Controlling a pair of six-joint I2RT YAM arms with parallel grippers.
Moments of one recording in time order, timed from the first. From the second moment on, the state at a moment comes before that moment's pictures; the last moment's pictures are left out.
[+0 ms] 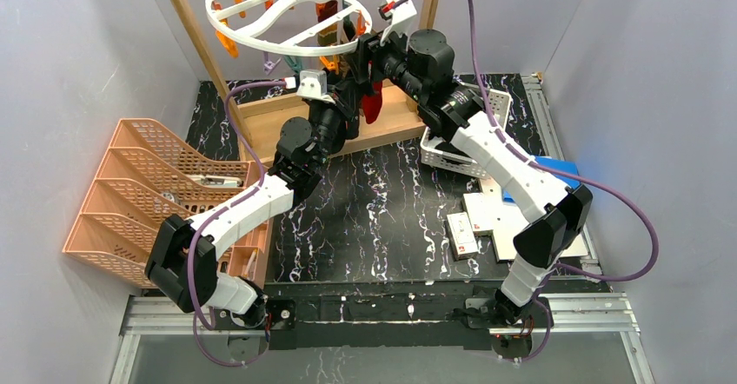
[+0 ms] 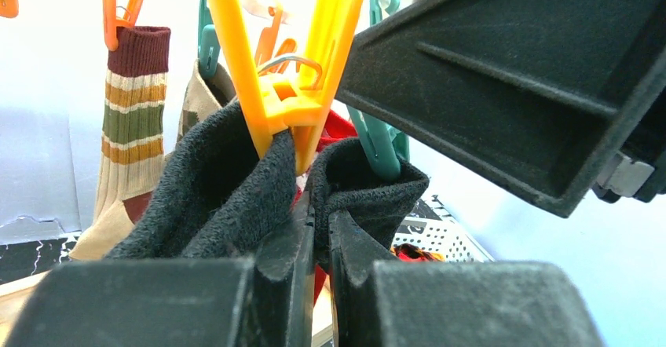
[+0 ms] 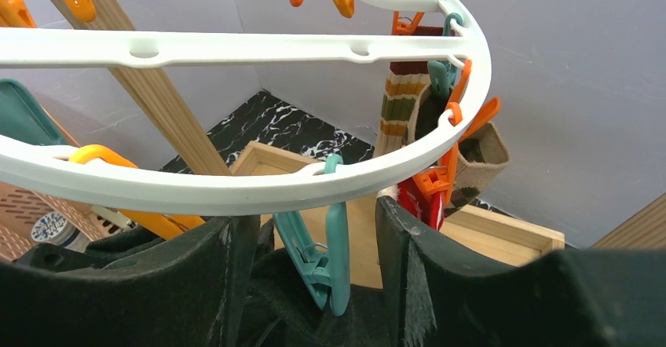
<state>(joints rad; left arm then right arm) -0.64 1.41 1.01 0.76 -0.28 -0.16 0.73 1.72 1.89 -0.14 0.01 0.10</state>
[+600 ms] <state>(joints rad) -0.64 1.41 1.01 0.76 -0.28 -0.16 0.73 1.76 1.92 -0.18 0.04 0.10</state>
